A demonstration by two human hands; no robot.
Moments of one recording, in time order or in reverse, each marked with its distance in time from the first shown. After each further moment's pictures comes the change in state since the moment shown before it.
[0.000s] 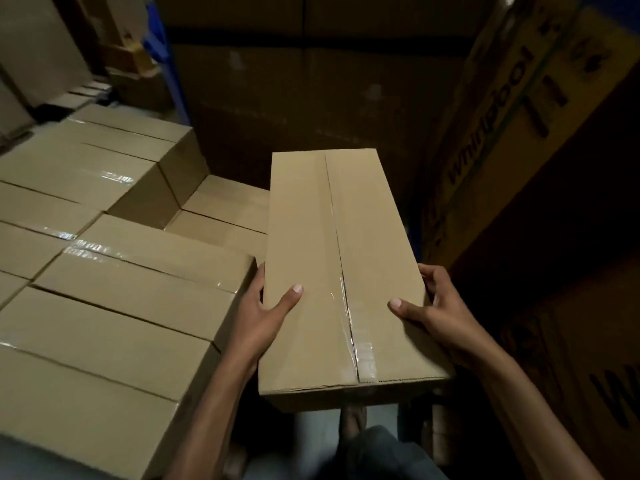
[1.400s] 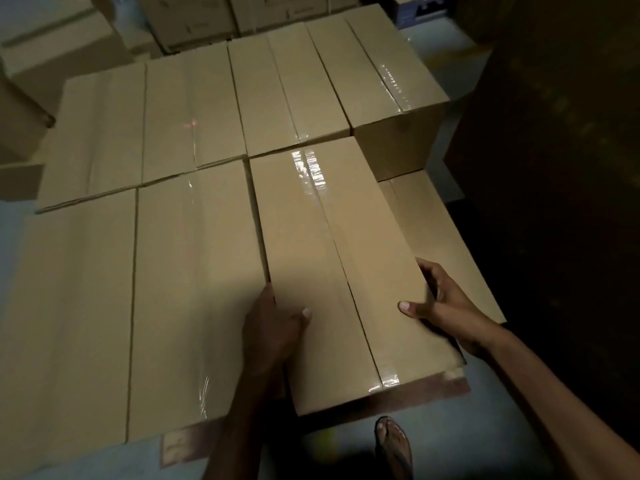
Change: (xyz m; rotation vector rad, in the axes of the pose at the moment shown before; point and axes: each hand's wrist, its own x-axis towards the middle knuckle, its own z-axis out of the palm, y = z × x) left_hand 0.413 -0.127 -0.060 0.302 1.050 -0.657; right_hand 0.673 -0.048 0.323 -0.318 -1.129 -0.059
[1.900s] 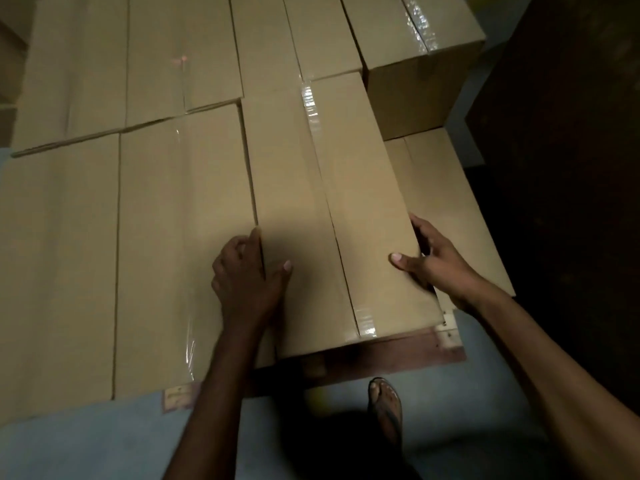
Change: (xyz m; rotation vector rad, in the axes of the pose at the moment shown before) left_hand 0.024 -0.027 0.011 0.260 0.186 0.102; right_hand 0.053 0.014 0.010 -0.083 -0.063 -0.037
